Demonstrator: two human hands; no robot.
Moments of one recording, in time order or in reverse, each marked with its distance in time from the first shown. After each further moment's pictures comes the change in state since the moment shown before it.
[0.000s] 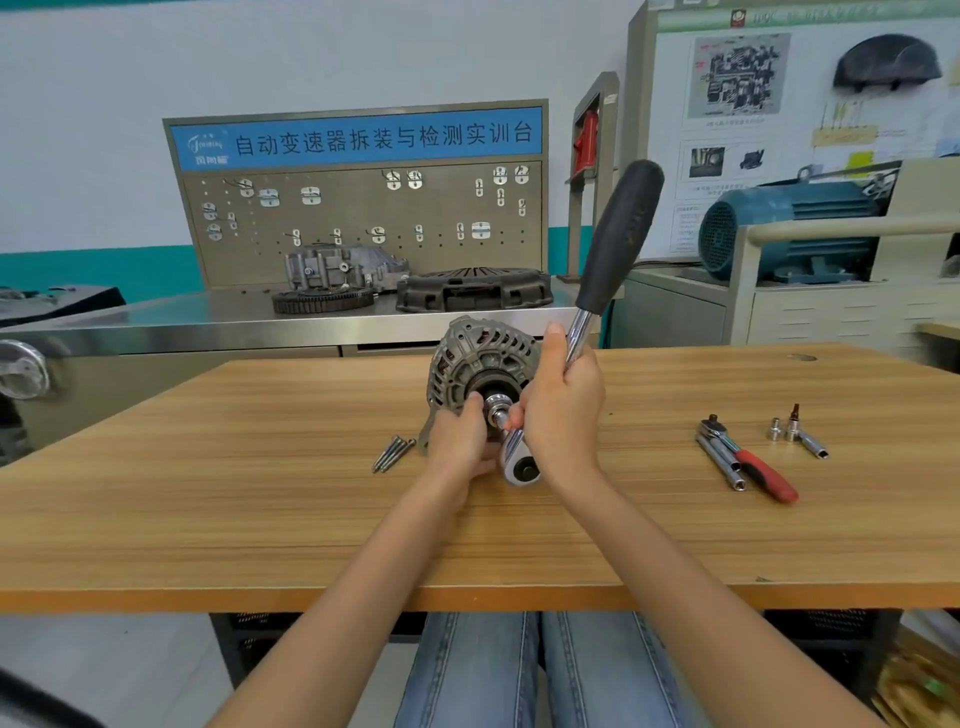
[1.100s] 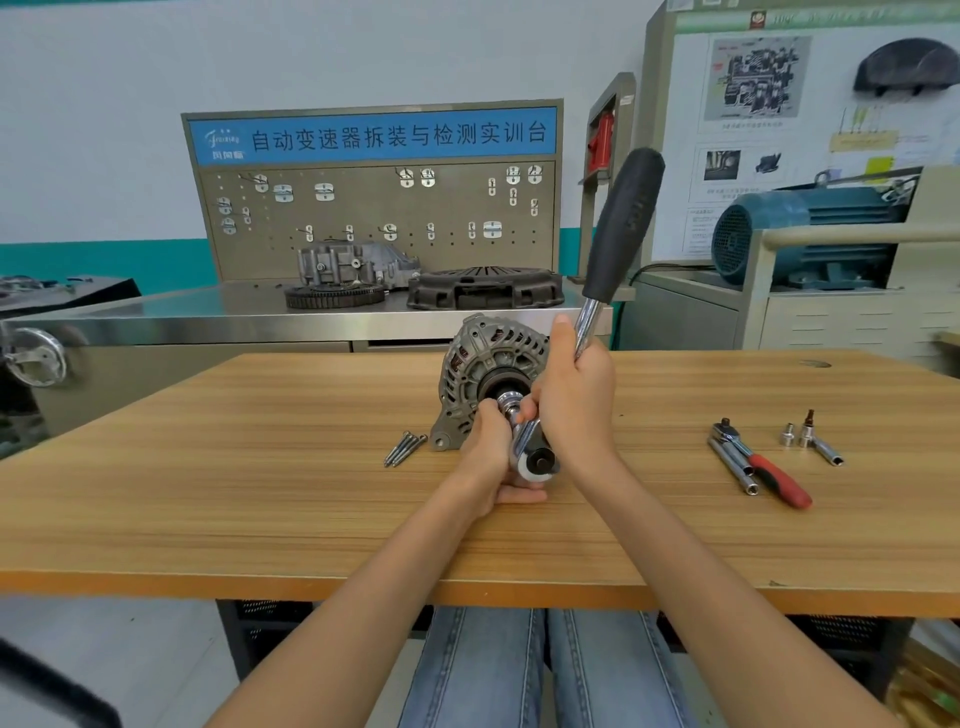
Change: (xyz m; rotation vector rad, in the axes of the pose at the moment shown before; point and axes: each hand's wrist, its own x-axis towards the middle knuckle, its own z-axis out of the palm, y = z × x) left_hand -0.008 -0.012 0.003 0.043 -0.228 -0.105; right_hand 0.005 -0.003 0.000 0.010 -0.105 0.001
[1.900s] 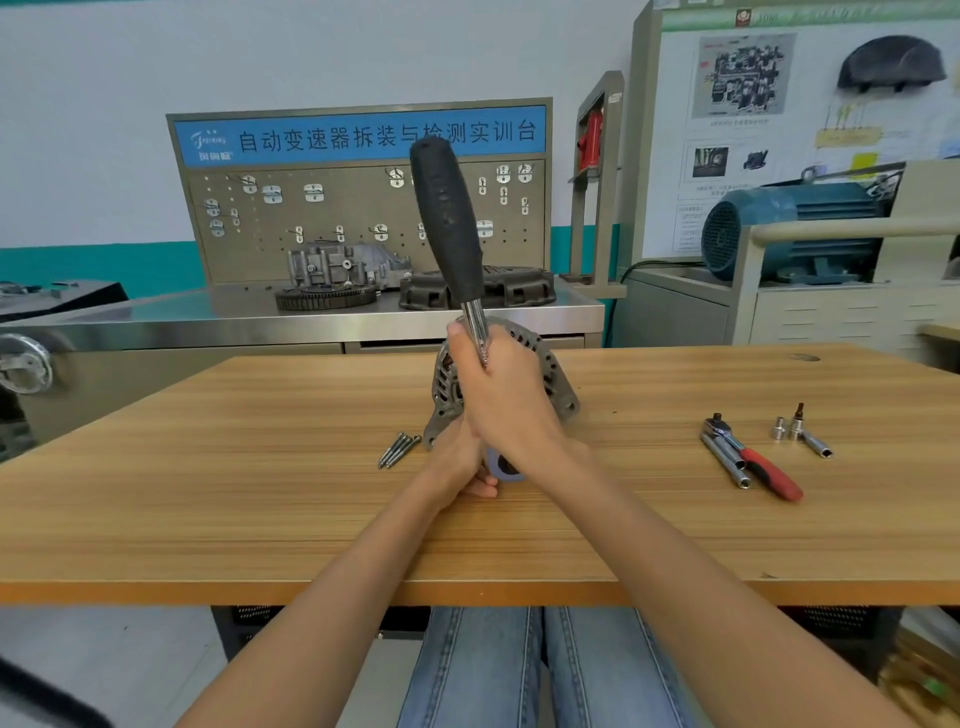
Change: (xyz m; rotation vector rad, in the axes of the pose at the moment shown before) left_hand 0.017 -0.006 -0.028 0.378 0.077 0.177; right_hand -0.003 -0.003 0.028 -0.418 -0.323 -0.182
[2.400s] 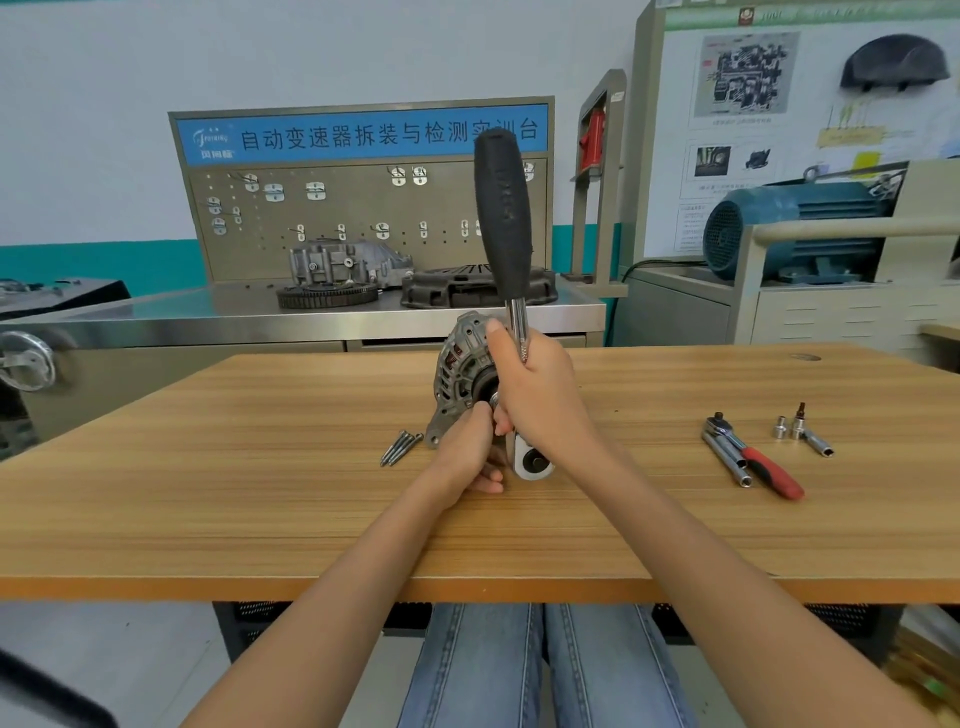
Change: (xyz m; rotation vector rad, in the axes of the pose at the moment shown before) left_hand -0.006 0.012 0.005 -0.052 0.011 -0.072; right_hand -0.002 0.008 -0.018 0.197 0.054 -0.003
